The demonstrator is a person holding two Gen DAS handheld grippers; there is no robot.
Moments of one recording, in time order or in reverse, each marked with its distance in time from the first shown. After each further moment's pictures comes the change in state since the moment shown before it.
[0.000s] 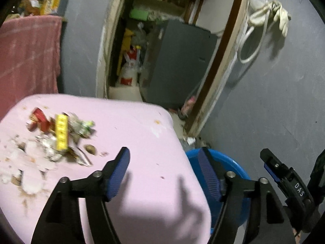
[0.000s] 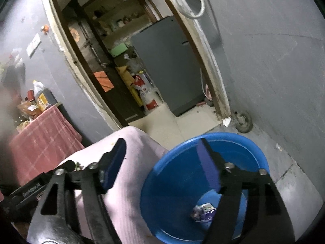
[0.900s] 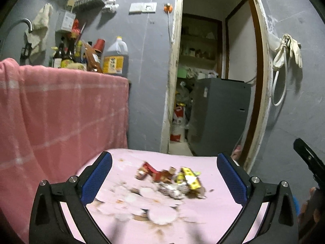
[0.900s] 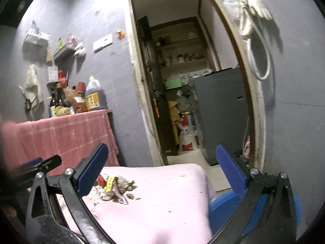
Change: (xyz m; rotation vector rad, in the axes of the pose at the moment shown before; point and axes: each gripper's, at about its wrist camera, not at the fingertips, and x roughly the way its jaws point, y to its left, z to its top) left arm -0.129 0.108 -0.013 0.069 -0.411 0.303; right arm -0.030 0.158 -0.029 -0.347 -0.283 0.227
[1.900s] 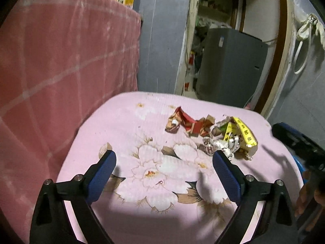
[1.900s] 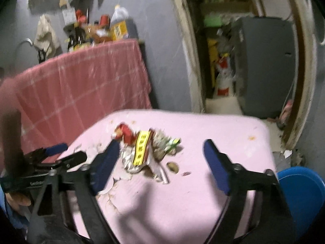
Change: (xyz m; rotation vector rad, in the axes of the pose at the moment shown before) left arm 0.079 0.064 -0.047 -0.044 0.426 0.007; right arm 0.137 0.060 -0.065 -0.069 0.532 0.252
